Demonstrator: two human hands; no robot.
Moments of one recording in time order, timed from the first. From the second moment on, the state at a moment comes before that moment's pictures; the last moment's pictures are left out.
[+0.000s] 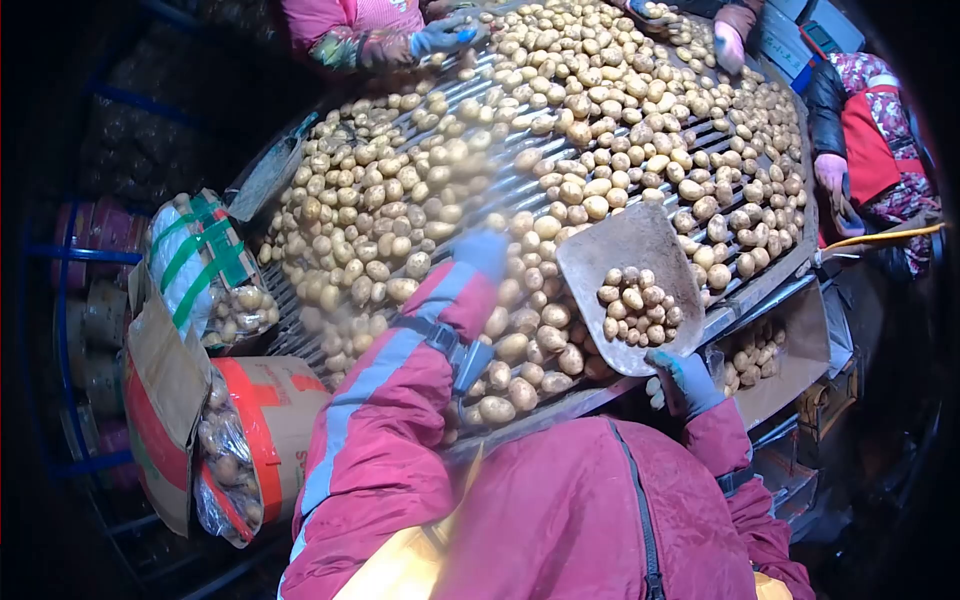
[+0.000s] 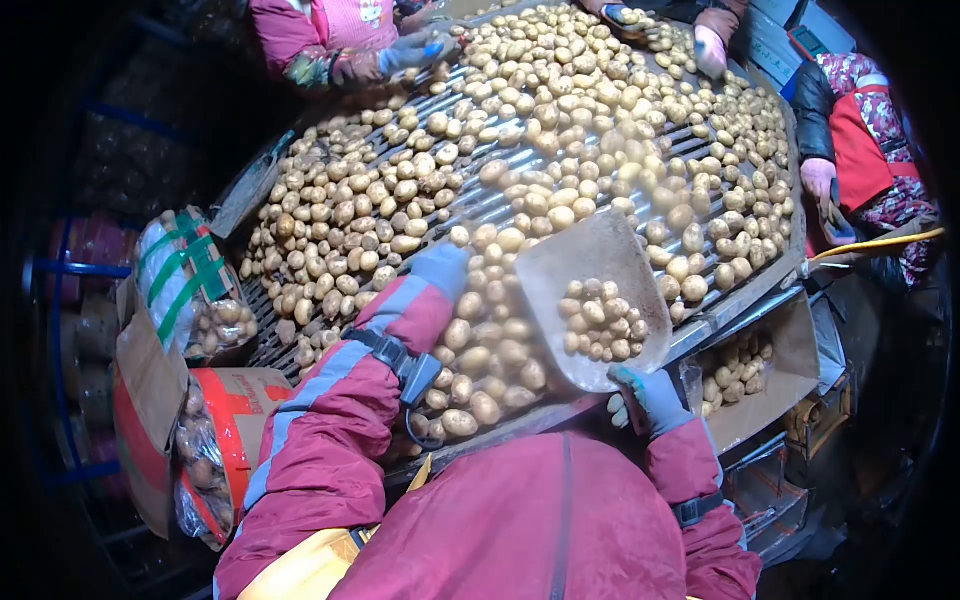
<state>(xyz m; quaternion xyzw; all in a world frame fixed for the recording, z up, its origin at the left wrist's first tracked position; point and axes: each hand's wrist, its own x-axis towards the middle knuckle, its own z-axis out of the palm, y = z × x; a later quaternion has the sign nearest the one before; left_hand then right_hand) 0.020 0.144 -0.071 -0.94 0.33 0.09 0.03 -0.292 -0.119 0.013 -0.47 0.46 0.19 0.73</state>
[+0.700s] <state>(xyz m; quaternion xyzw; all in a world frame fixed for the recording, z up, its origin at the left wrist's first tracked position) 0.032 0.147 -0.015 -0.93 0.15 0.24 -0.21 -0.305 -0.121 0.017 -0.49 0.45 0.22 0.71</state>
